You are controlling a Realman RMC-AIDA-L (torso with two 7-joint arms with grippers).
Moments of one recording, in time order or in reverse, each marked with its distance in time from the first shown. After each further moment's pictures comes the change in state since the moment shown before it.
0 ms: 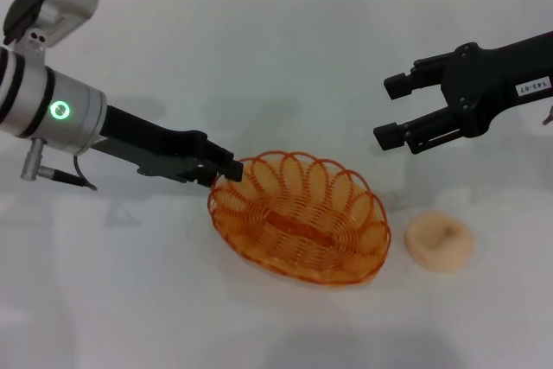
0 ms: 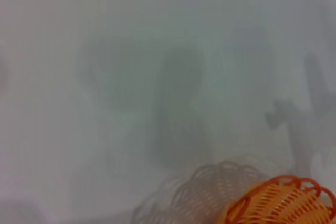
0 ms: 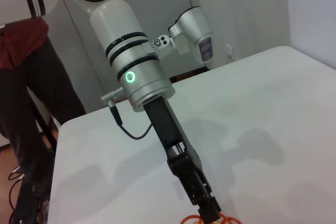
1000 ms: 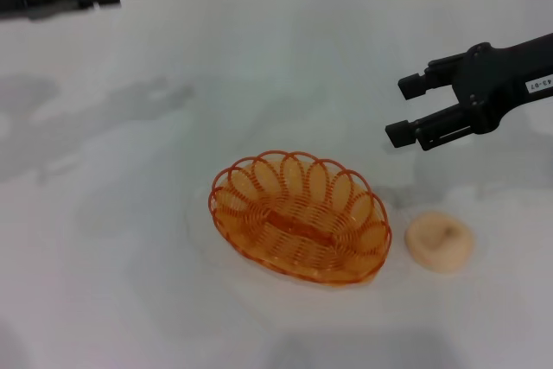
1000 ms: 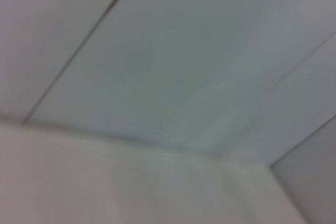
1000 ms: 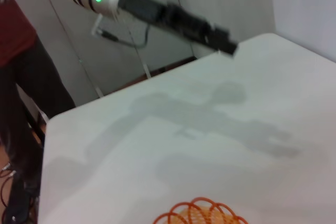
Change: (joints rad) left arm 0.127 0.103 -0.291 0.115 -0.396 0.001 0.349; right arm -0.004 -0.010 0.000 -0.032 -0.034 -0.004 0.067
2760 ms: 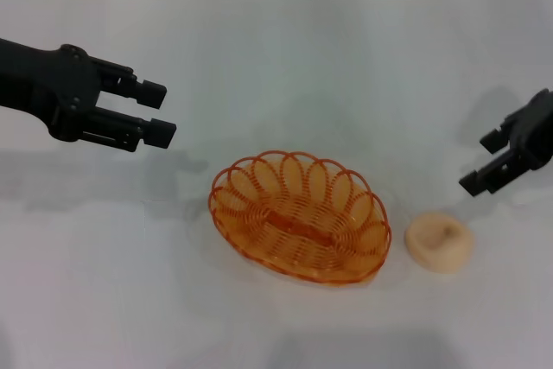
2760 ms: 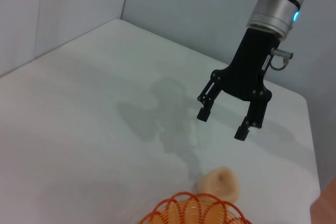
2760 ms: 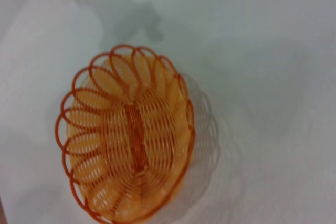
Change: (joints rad) left arm -0.003 0.076 0.257 0.181 -0.012 0.398 0.366; right arm 0.109 -0.004 -0.021 -0.045 -0.451 -0.140 0.239
